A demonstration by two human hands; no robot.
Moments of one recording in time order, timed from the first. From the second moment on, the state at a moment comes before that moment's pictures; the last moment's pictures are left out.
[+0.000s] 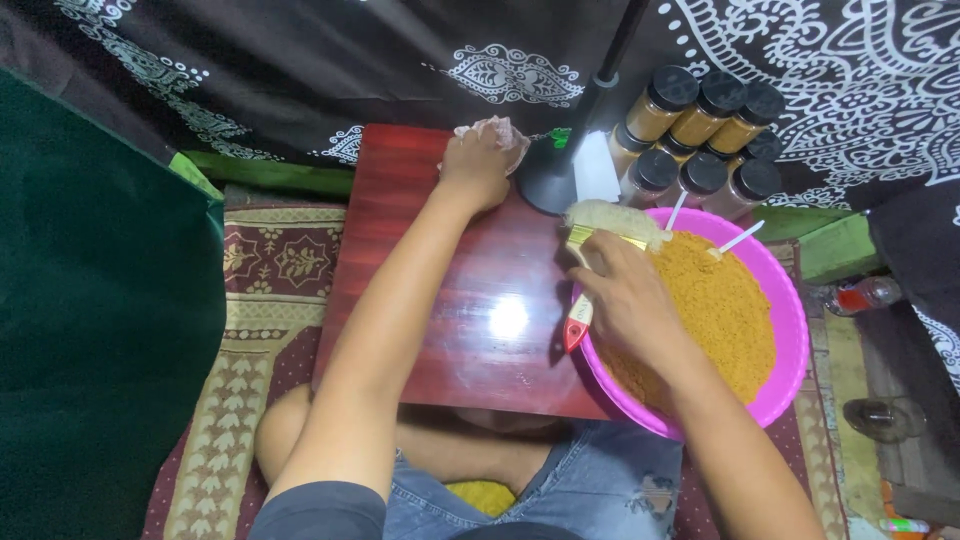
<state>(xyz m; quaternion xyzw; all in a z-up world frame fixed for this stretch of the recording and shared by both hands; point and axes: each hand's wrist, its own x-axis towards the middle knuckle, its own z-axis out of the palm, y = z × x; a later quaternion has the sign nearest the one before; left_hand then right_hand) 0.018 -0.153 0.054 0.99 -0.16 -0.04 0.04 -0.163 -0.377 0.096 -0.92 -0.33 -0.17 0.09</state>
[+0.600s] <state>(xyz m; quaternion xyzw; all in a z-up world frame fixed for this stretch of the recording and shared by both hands) -0.068 -0.153 0.031 0.98 -0.19 0.04 0.06 -0.163 -0.379 0.090 -0.92 -0.33 -0.18 0.09</state>
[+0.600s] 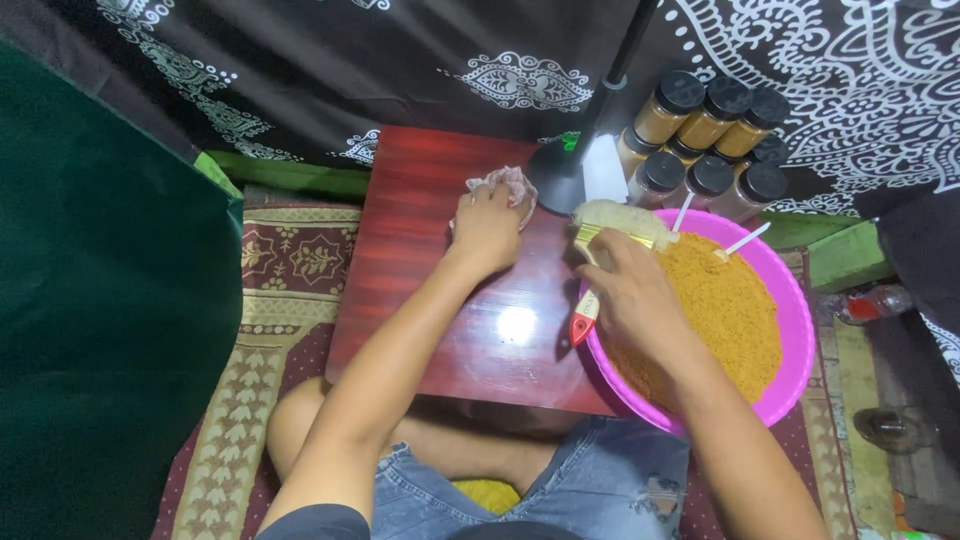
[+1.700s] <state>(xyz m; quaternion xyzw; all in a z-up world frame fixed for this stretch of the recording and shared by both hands) -0.137 -0.128 0.021 0.89 -0.40 -0.02 0.21 -0.155 -0.388 0.077 -0.92 -0.35 -0.17 0.11</state>
